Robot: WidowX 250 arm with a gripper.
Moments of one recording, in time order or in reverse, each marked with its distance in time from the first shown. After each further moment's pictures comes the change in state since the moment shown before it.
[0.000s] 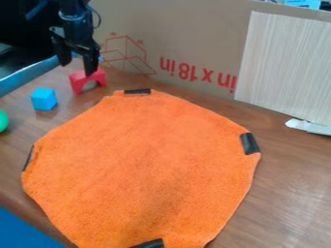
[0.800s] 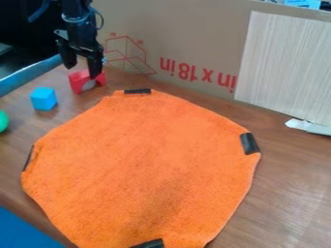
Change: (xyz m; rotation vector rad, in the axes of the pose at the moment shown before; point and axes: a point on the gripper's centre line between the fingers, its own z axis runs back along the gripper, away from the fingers) arm 0.003 -0.008 -0.002 -0.042 -0.016 -0.023
